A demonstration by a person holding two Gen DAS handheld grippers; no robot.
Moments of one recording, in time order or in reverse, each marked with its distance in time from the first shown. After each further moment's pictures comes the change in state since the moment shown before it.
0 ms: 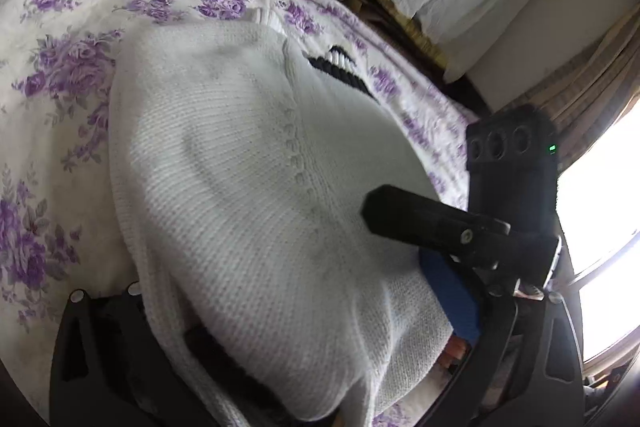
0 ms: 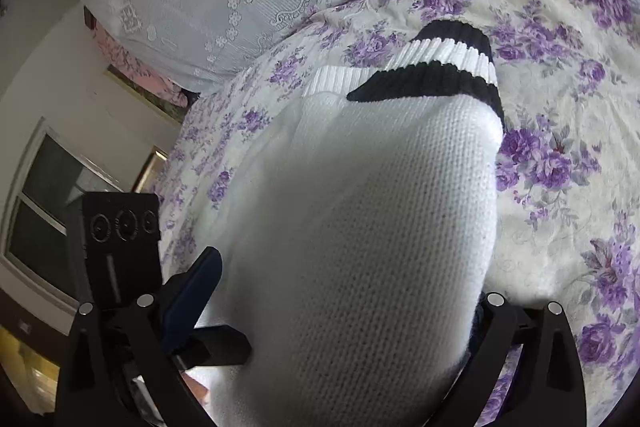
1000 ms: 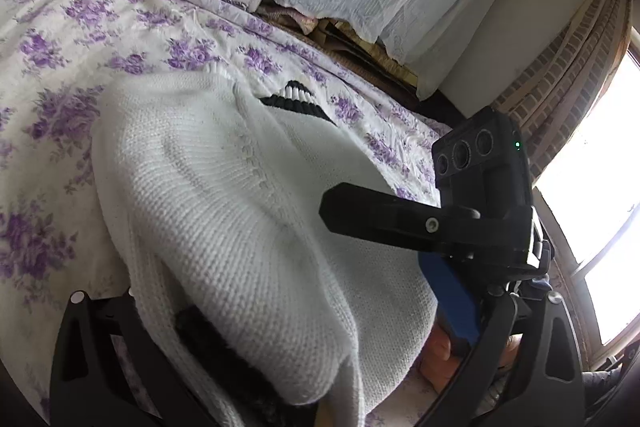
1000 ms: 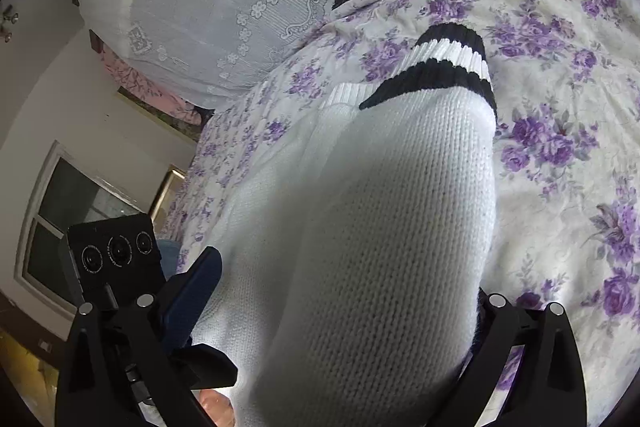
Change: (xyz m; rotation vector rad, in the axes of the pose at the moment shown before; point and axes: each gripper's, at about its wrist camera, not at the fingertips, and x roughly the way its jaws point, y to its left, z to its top) left arm -0.026 -0.034 -0.011 0.115 -0.127 -0.008; right arm -0.003 0.015 -0.004 0.062 -0.040 0.056
